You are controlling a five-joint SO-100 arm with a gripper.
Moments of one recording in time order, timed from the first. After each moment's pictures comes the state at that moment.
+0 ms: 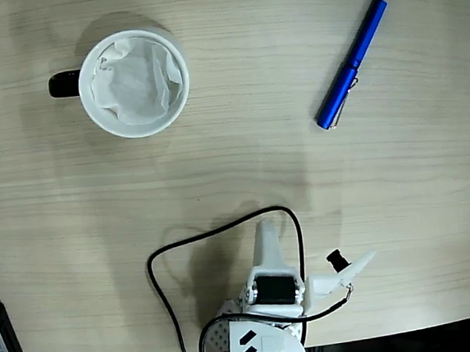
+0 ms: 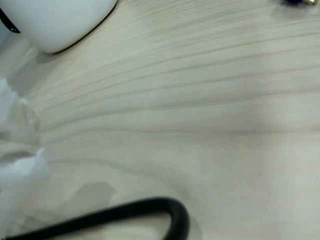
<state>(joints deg) 1.3 189.2 172.8 70.0 3.3</state>
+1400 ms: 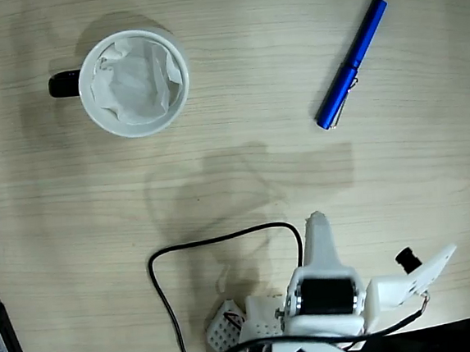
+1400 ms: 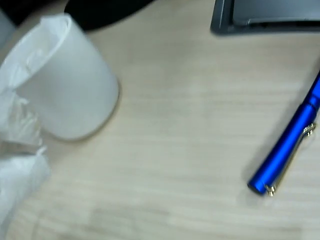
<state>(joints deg) 9.2 123.2 107.8 77.0 -13.7</state>
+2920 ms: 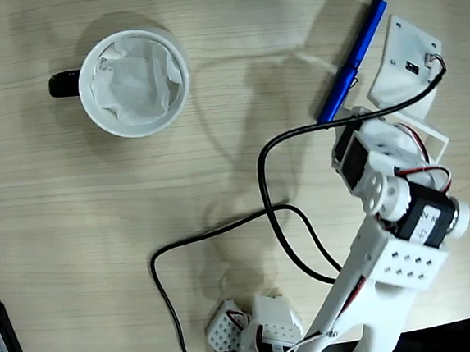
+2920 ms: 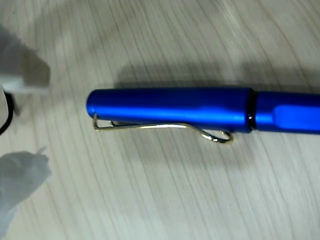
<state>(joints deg) 17.8 57.0 54.4 90.5 -88.9</state>
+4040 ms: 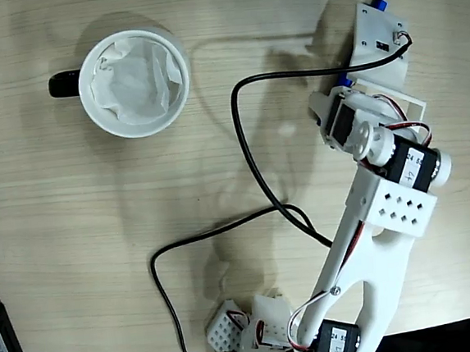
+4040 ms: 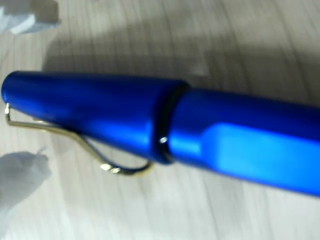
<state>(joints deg) 17.8 46.1 53.3 85.5 -94.4</state>
